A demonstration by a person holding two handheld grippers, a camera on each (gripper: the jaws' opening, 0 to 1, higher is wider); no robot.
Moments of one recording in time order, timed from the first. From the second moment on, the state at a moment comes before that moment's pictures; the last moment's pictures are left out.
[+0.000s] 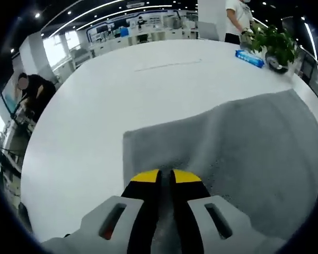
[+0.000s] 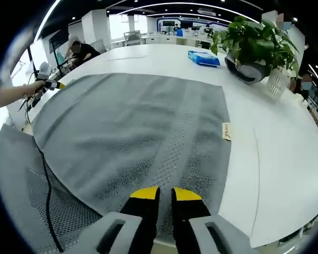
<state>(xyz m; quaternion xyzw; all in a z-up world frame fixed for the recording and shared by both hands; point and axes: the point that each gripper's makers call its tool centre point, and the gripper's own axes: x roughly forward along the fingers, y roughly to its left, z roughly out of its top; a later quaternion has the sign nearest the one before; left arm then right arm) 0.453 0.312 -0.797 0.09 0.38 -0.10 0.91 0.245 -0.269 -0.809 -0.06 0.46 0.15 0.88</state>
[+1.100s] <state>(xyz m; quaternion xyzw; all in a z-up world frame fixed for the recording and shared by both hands) 0.311 0.213 -0.783 0.03 0.32 -0.20 0.93 0.295 -0.223 -0.802 -0.05 0.38 0.21 0.90</state>
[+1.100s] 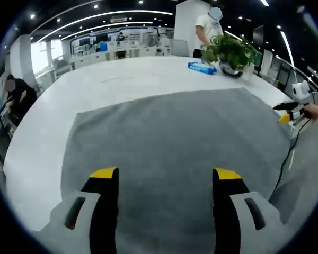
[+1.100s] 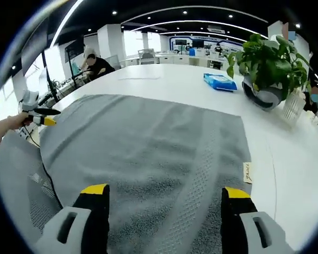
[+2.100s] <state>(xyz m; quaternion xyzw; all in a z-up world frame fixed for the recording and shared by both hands) 0.332 0.232 -0.812 0.07 0.36 -0.19 0.91 0.316 -0.227 -0.819 -0.10 0.42 0.22 0.87</state>
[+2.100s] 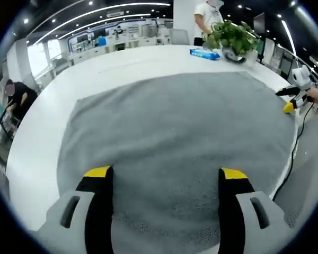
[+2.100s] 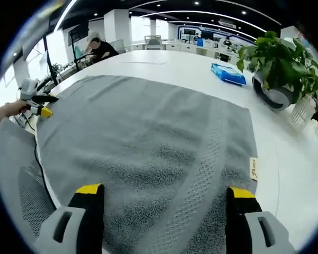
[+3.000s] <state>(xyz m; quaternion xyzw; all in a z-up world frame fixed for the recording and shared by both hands) 0.364 0.225 -0.805 0.07 0.37 -0.19 0.91 0.355 -0.227 -0.820 -0.11 0.44 0.22 0.86</state>
